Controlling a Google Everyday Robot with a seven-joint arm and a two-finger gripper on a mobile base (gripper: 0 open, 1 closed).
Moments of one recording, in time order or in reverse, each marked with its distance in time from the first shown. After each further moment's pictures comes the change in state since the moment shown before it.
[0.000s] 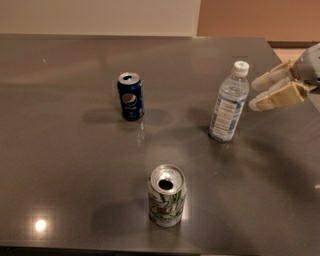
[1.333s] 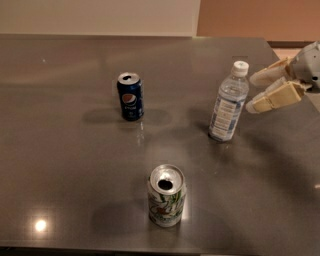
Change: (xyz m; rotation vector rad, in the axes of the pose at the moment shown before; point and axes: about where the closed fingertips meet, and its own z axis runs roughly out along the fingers) arm -0.005 0.000 0.005 -0.008 -0.003 -0.009
